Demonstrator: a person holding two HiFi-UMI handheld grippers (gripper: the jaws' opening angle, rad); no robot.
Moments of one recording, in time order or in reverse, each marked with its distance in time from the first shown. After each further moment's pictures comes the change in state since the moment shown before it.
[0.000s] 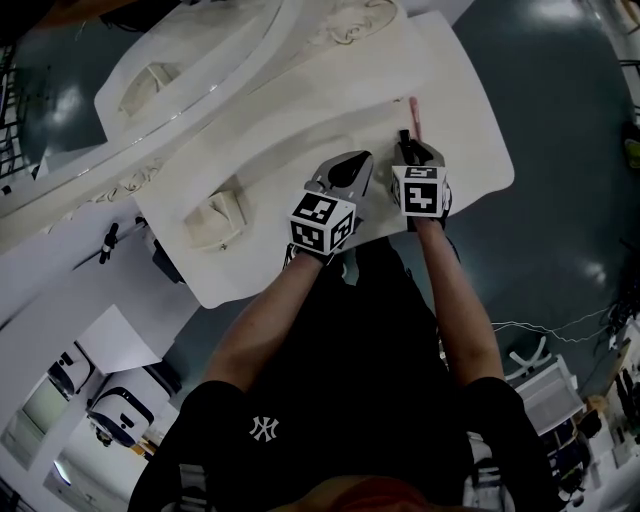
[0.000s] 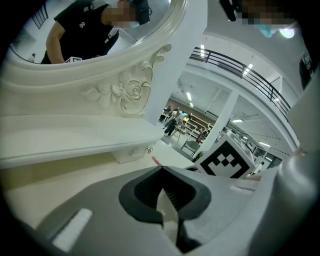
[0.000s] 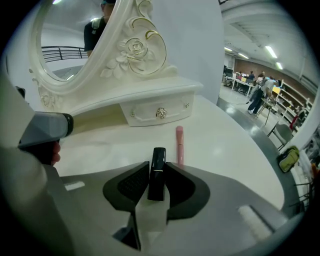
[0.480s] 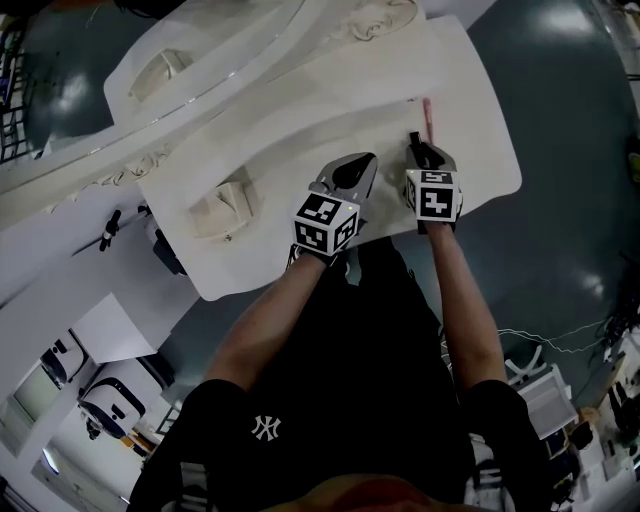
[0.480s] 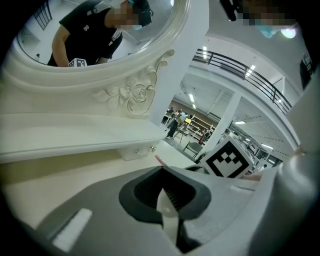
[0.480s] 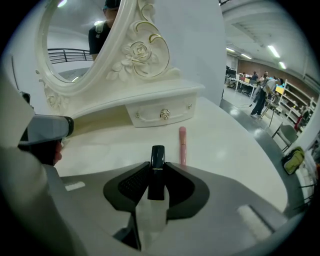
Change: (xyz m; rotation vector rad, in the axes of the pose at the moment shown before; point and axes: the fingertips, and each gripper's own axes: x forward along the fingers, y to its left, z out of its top) left arm -0.015 0.006 -0.006 -0.021 -0.018 0.028; right arm -0.003 0.000 -0.003 -0.026 -0.028 0.038
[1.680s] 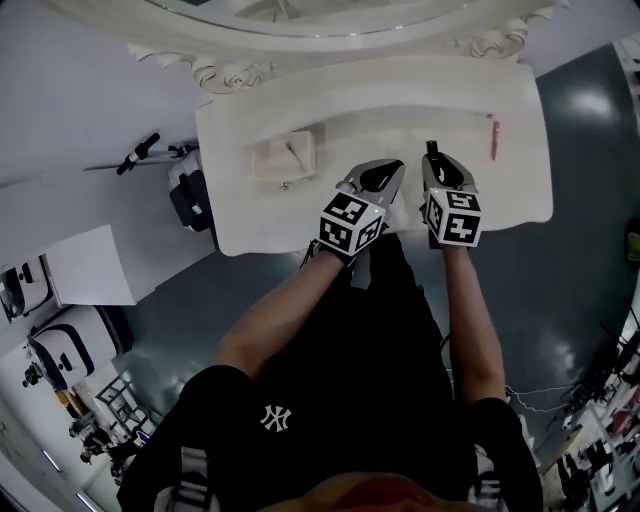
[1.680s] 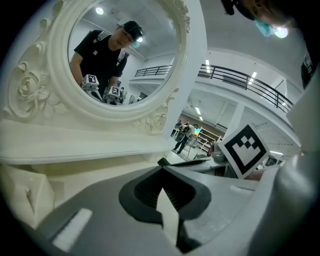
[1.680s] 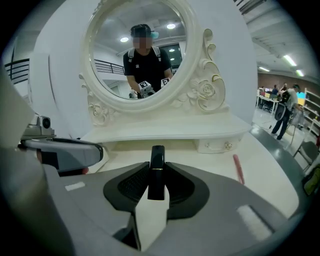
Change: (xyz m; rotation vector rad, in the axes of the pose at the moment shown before) left arm -0.140 0.026 -0.013 -0.028 -0.162 0.100; right arm -0.067 0.165 0.031 -0.146 -0.189 0.189
